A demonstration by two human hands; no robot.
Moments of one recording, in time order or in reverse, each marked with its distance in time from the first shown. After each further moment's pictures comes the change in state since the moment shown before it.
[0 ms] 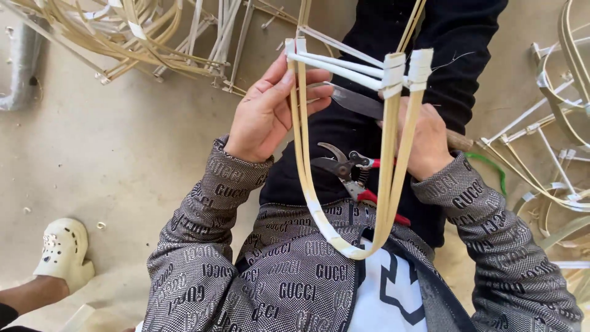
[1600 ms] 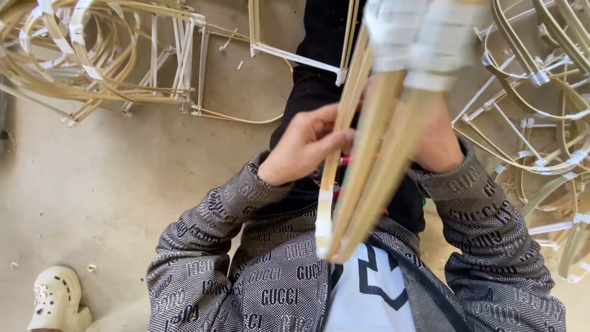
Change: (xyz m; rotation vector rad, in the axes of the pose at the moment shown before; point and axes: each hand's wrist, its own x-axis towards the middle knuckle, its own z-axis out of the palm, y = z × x) left_hand 0.022 -0.073 0.055 0.603 -0.442 -0.036; right_hand -0.003 0.000 -0.077 1.513 0.145 0.279
